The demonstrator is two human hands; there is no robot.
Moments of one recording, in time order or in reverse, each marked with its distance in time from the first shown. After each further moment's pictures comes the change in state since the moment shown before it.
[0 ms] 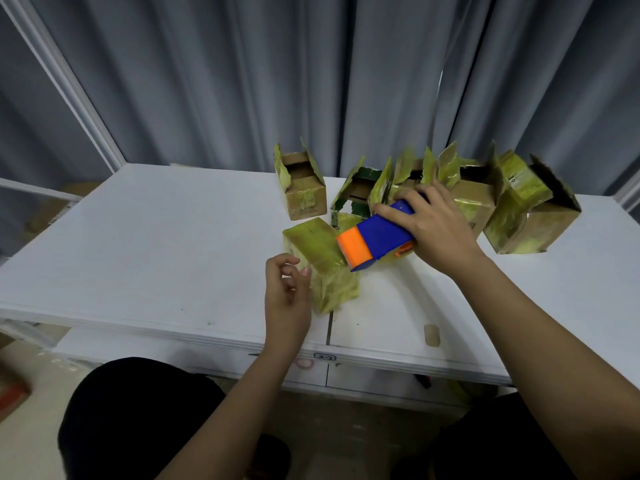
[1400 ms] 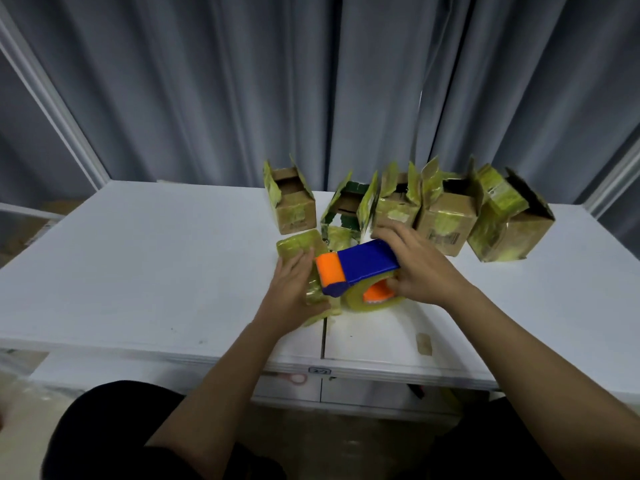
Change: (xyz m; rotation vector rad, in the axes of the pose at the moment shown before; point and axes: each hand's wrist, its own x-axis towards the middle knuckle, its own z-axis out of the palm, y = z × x) left_hand 0.065 -0.057 0.000 0.764 -0.618 0.424; right_hand -0.024 -0.021 -0.001 0.477 -0.176 0.169
